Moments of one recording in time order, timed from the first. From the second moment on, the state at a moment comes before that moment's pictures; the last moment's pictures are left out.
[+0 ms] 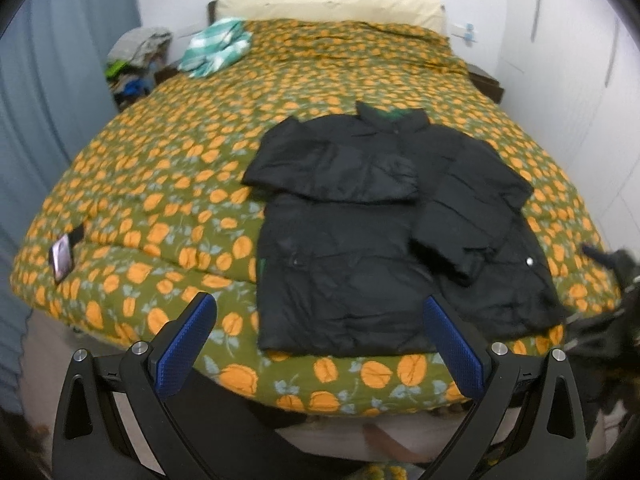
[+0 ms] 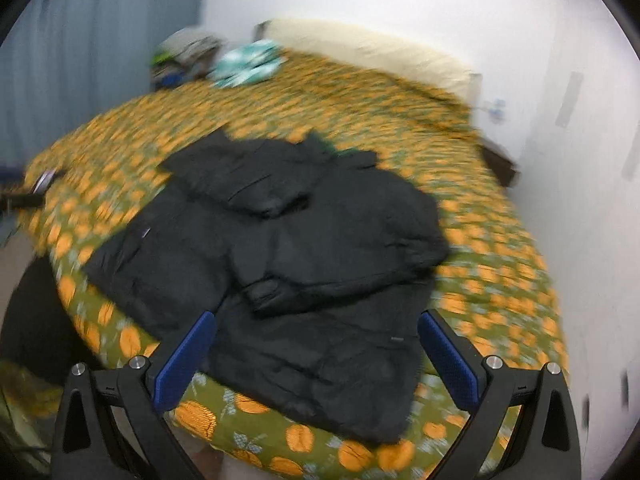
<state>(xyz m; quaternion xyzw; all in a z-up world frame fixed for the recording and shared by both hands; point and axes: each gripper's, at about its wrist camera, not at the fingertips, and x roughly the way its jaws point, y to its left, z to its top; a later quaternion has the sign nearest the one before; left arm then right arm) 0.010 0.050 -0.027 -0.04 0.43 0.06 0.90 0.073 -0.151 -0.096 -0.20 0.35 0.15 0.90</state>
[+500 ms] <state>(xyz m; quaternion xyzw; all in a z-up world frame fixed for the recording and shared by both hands) 0.008 0.054 -0.039 -0.06 0.47 0.07 0.88 0.203 -0.103 -0.185 -0.23 0.37 0.19 0.88</state>
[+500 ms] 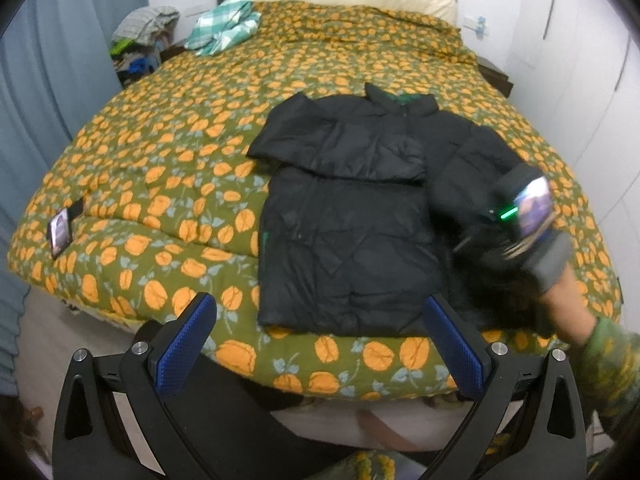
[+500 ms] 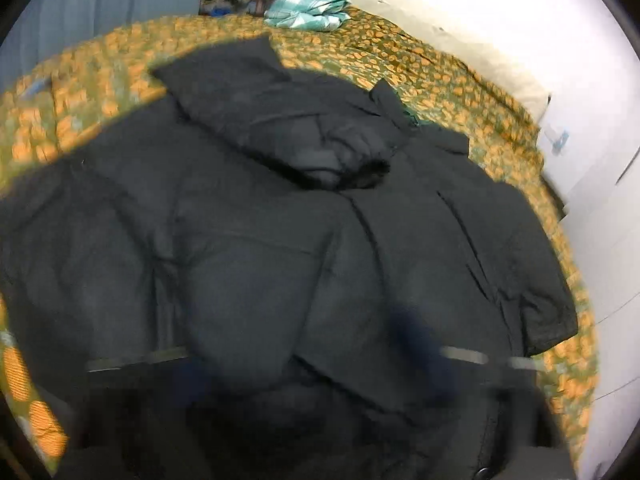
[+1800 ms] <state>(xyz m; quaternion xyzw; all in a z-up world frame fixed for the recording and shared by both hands) 0.154 -0.006 -0.074 0.04 0.47 -0.06 0.88 0.089 -0.420 -0.115 0.04 0.35 -0.13 0.93</state>
